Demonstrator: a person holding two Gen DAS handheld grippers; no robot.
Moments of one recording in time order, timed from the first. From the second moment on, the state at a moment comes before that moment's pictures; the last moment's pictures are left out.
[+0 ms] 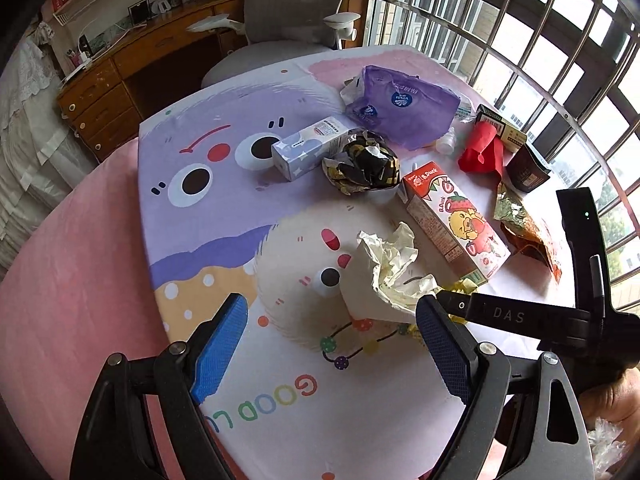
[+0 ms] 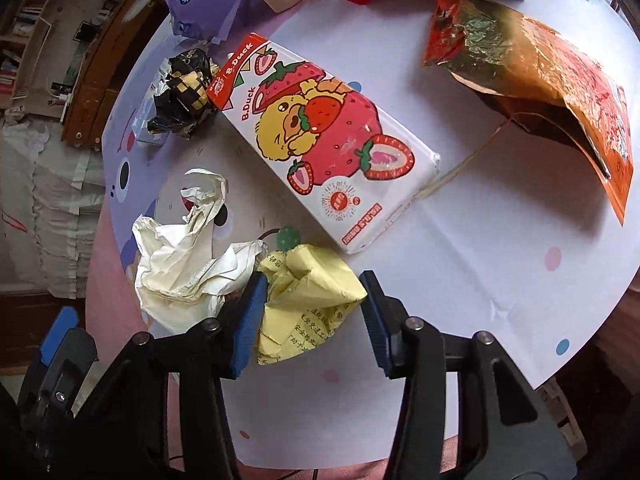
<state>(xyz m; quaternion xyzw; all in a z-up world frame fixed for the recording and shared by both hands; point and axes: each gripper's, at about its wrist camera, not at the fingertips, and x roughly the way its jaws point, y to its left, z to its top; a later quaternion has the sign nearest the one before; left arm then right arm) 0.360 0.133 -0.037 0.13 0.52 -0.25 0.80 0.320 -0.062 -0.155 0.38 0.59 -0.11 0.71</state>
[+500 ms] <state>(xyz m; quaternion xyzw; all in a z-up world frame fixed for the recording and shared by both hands) 0.363 0.062 -0.095 0.30 0.54 -0.40 0.68 0.294 -0.081 -0.148 0.40 0.60 -0.14 0.68</state>
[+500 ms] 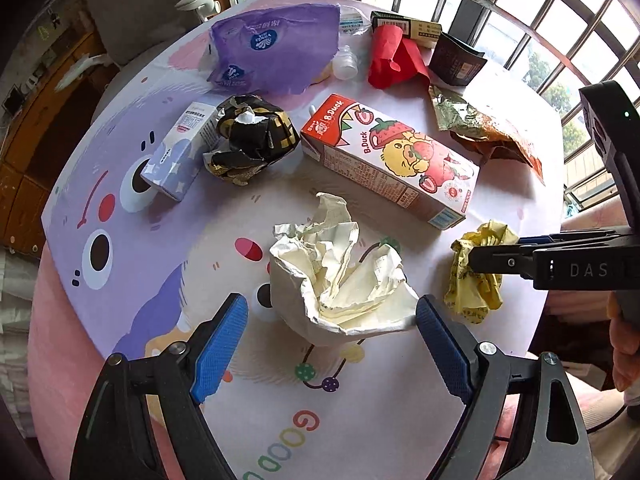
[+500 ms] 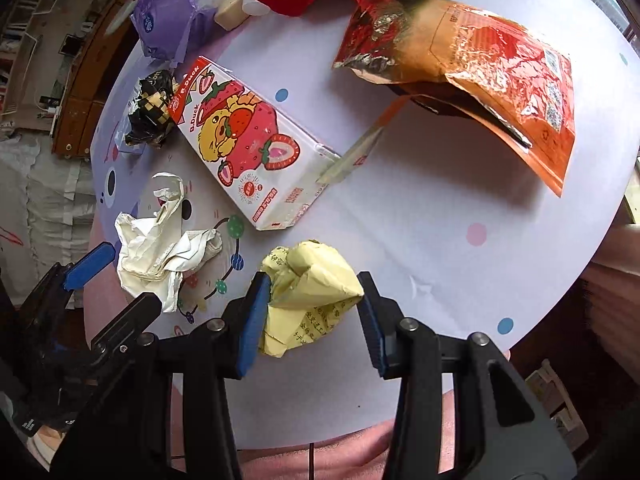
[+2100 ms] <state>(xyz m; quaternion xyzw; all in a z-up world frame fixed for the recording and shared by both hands) 0.108 -0.038 -0.083 -0.02 0.59 -0.13 0.80 0.158 -0.207 -0.100 0.10 0.63 0.21 0.74</state>
